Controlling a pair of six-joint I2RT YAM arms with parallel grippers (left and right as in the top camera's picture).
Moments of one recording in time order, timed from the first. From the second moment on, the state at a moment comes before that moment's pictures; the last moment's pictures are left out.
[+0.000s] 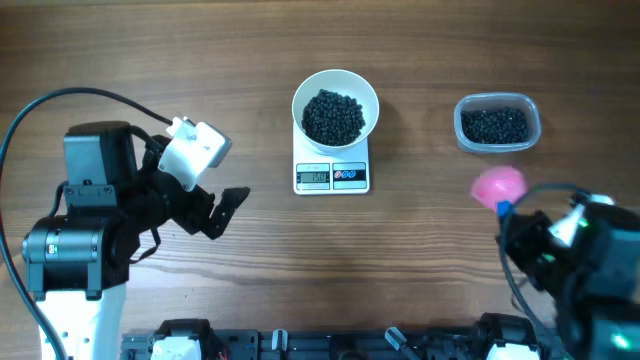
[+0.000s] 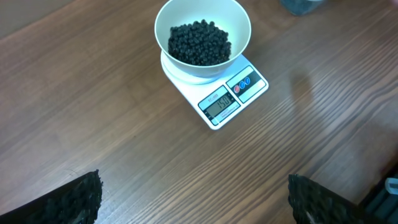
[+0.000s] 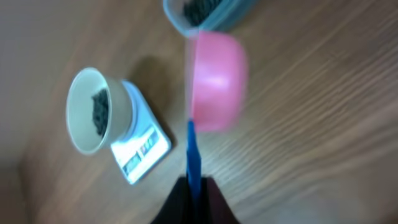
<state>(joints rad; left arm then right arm) 0.00 1.02 1.28 -1.17 0.45 0.53 -0.14 0.64 0.91 -1.13 -0.23 0.75</state>
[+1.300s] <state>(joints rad) 0.00 1.02 1.28 -1.17 0.45 0.53 -0.14 0.63 0.02 0.08 -0.47 1.11</state>
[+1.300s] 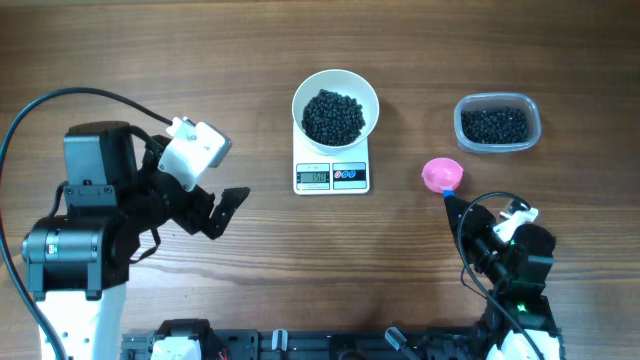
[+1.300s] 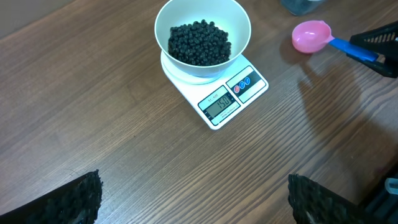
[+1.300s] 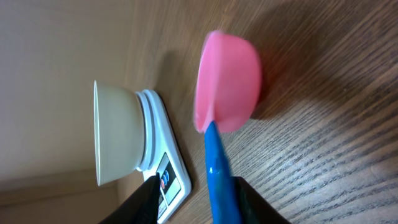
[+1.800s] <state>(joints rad) 0.00 1.02 1.28 -1.17 0.45 0.53 -0.14 0.63 0.02 0.03 -0.34 1.11</state>
